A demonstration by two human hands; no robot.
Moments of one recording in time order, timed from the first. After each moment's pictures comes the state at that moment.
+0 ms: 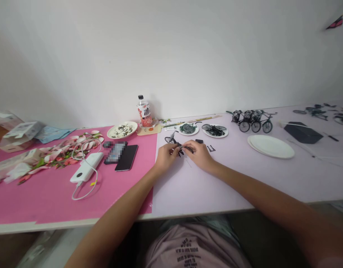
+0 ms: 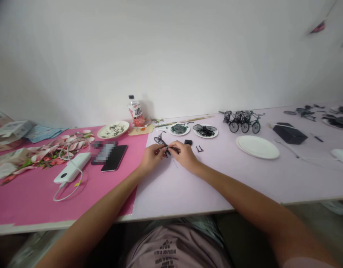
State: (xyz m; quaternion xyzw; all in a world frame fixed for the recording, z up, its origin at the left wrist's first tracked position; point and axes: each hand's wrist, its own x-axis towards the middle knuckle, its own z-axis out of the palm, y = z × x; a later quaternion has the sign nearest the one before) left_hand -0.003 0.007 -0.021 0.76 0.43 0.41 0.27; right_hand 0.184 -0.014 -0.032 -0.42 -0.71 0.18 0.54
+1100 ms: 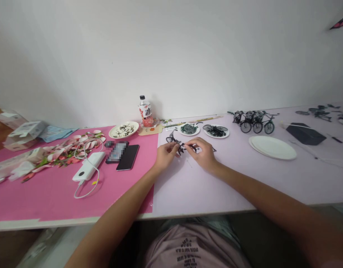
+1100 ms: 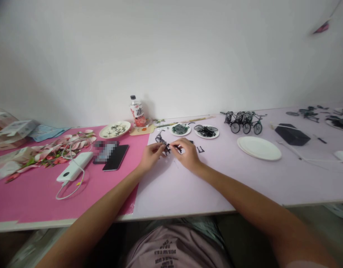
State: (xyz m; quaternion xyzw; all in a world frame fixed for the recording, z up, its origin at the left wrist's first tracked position) left_hand -0.004 -0.001 -0.006 0.69 0.41 0.45 0.38; right_hand 0.183 -0.027 -0.015 -0.37 -0.71 0.04 0.59
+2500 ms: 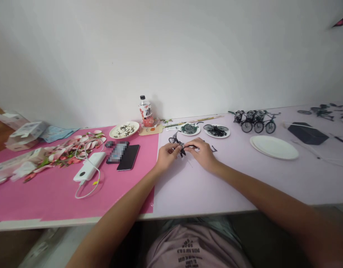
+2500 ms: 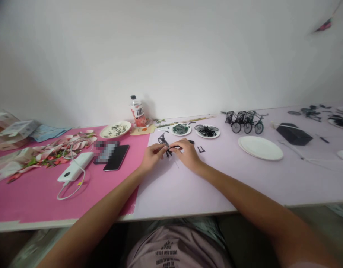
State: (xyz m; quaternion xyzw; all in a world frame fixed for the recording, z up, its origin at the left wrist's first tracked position) left_hand -0.006 -0.001 -0.010 0.70 0.42 0.46 0.35; right_hand 0.191 -0.014 -0.026 -0.39 -0.73 0.10 0.55
